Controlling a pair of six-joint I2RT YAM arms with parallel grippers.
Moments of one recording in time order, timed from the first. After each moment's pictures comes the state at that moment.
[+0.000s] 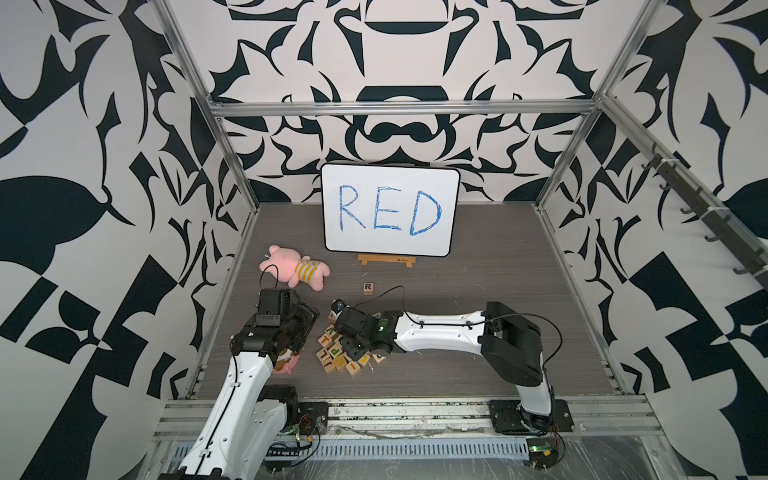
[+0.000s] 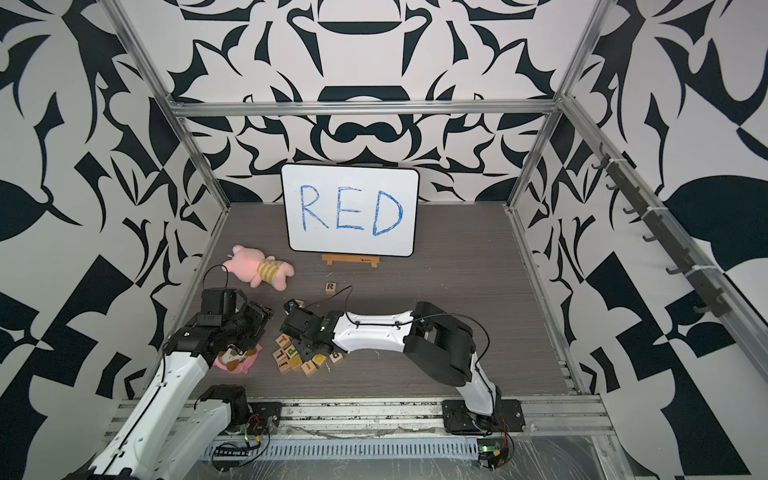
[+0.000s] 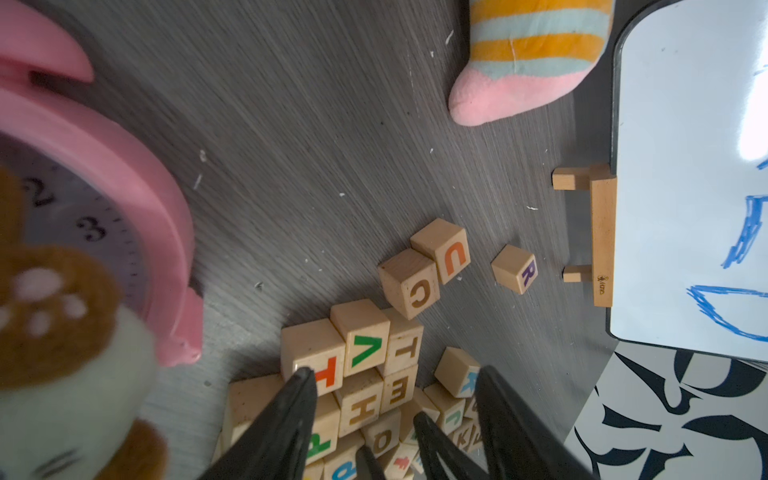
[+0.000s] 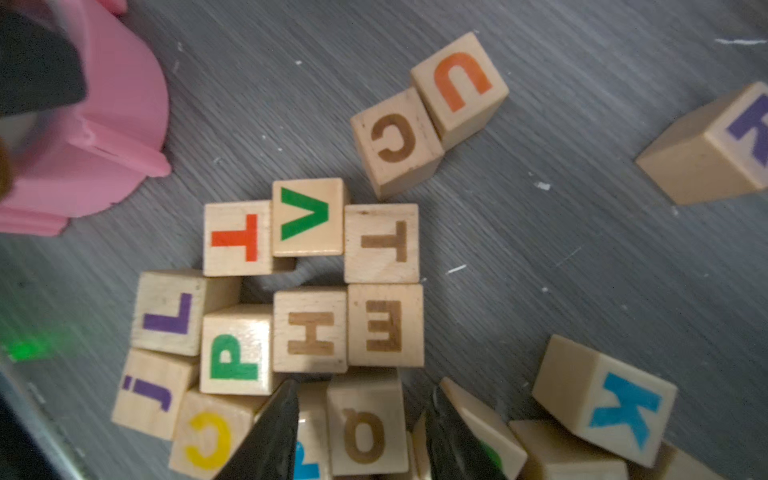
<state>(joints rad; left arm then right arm) -0.09 0.77 0.54 -0.73 0.20 -1.10 1.24 2.02 1.44 -0.46 0.18 0.44</state>
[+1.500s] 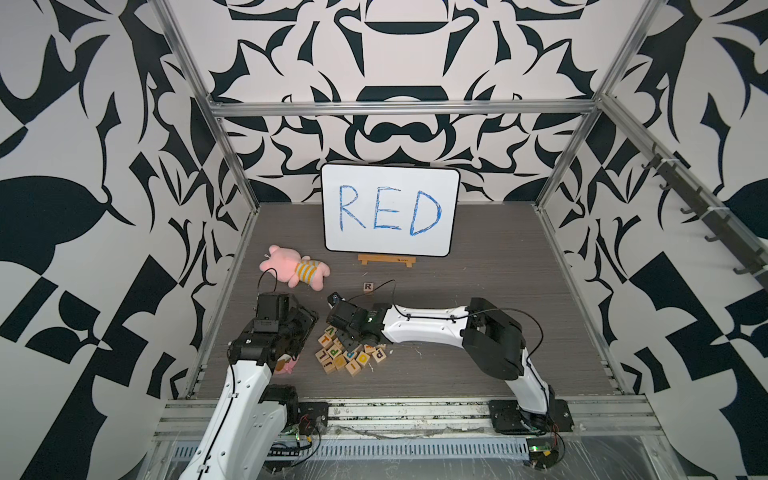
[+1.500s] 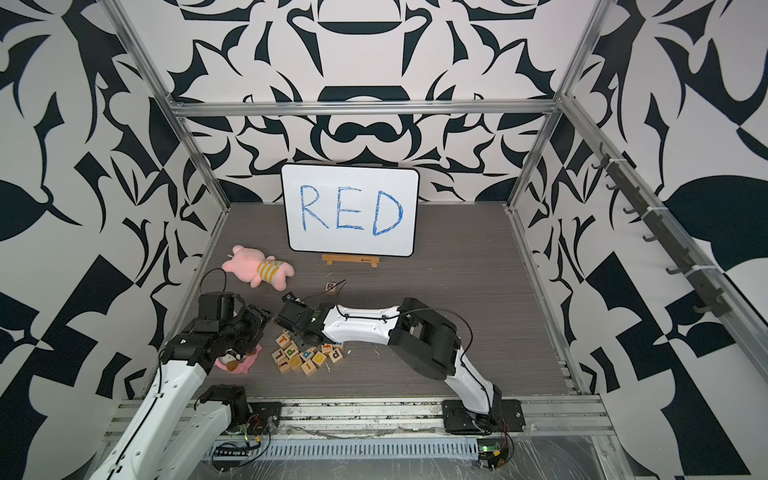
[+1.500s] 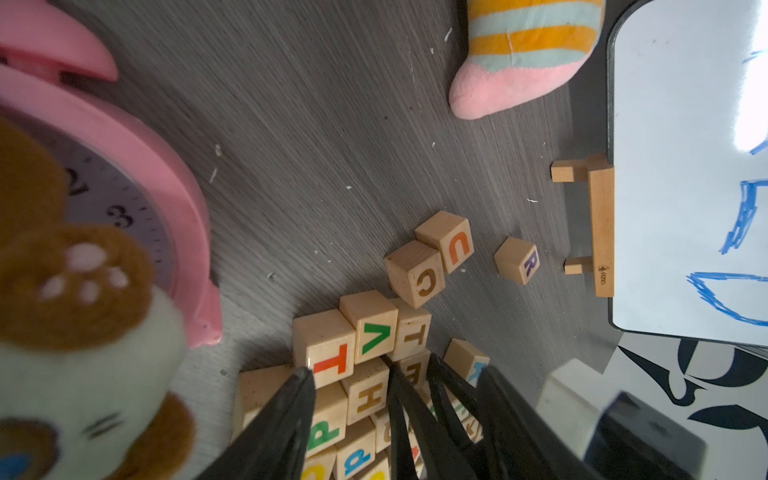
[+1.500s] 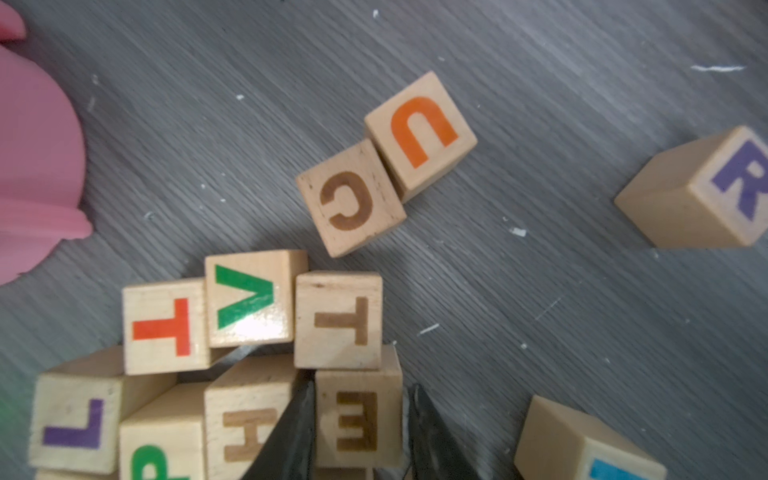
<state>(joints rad) -0.09 0.71 0.53 -0.77 0.19 -1.08 1.20 2.14 1.59 -0.53 0.21 0.44</state>
